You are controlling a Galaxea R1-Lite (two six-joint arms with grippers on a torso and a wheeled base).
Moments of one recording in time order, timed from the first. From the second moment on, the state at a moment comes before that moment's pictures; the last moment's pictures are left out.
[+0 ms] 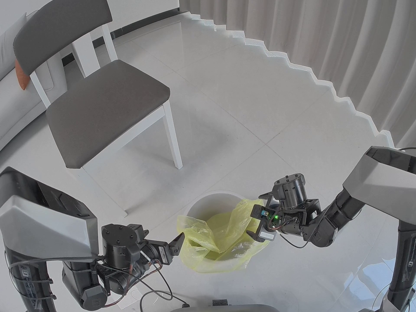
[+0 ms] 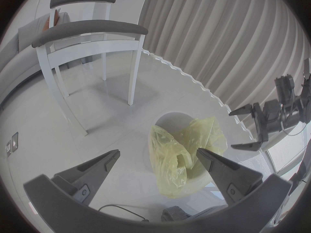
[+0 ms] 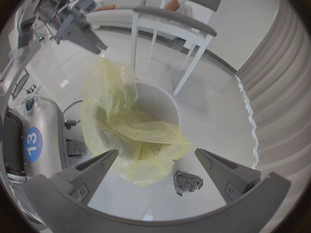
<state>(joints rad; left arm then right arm) -0.62 2.17 -0.19 -1.55 0.24 -0.36 0.54 2.24 -0.88 -0.69 -0.07 -0.79</state>
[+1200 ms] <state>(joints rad) -0.60 2.12 -0.15 -1.55 0.24 -0.36 0.53 2.36 -1.06 -0.68 -0.11 -0.82</state>
